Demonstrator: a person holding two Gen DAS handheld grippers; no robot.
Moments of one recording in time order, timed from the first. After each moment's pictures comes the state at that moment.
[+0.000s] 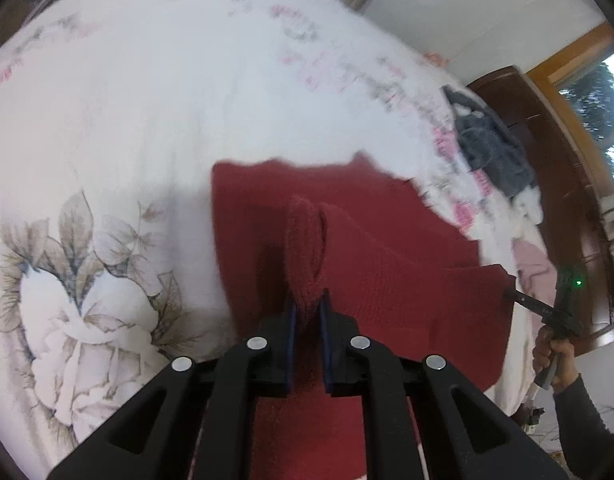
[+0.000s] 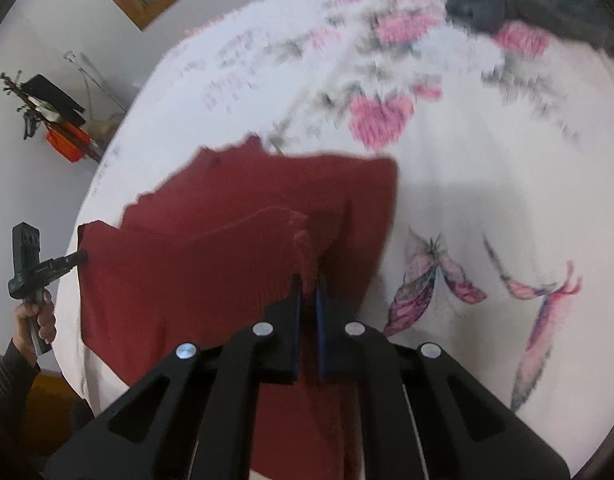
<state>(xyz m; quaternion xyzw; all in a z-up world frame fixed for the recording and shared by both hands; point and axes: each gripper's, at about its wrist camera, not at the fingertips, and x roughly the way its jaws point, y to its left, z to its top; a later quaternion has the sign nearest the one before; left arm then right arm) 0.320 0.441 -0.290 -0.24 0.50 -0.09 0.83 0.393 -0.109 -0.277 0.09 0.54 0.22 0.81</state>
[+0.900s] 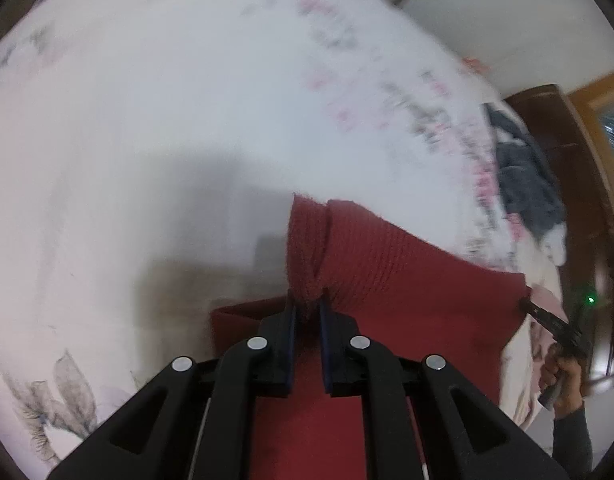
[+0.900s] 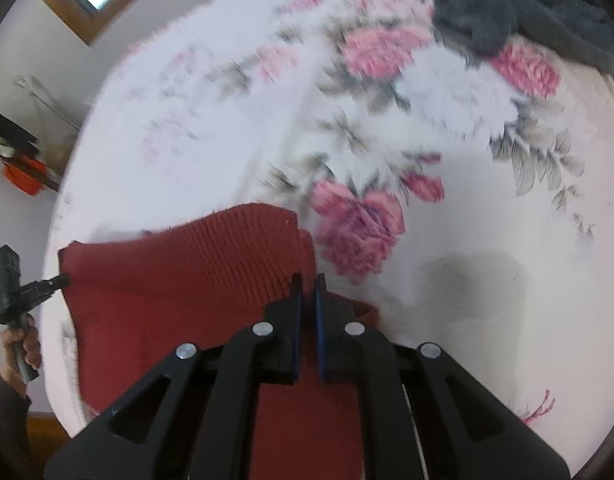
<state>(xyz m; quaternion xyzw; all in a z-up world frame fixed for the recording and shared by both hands) 0.485 0.474 -0.314 -0.26 0.57 -0.04 0.78 0.545 -0.087 -0.295 0.08 0.59 0.13 0.79</state>
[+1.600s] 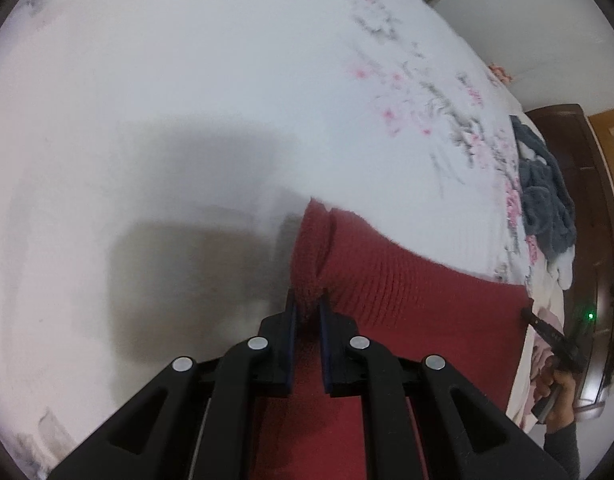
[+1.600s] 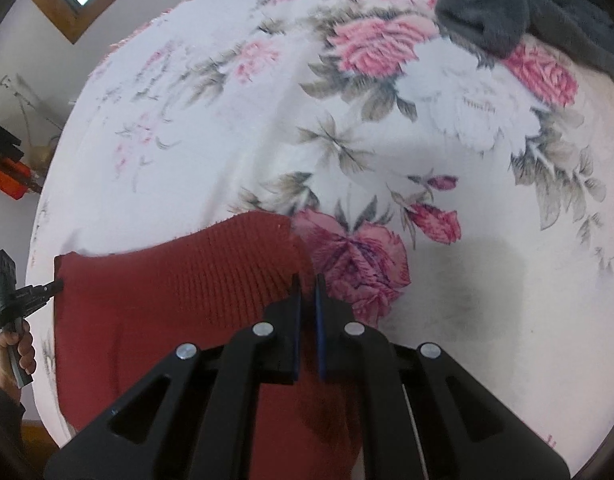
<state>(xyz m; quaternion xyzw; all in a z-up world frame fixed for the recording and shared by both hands) 0.514 0.498 -0.363 -0.29 0.58 -0.03 0.76 0.588 -0.083 -0.328 0.07 0.59 0.11 0.80</state>
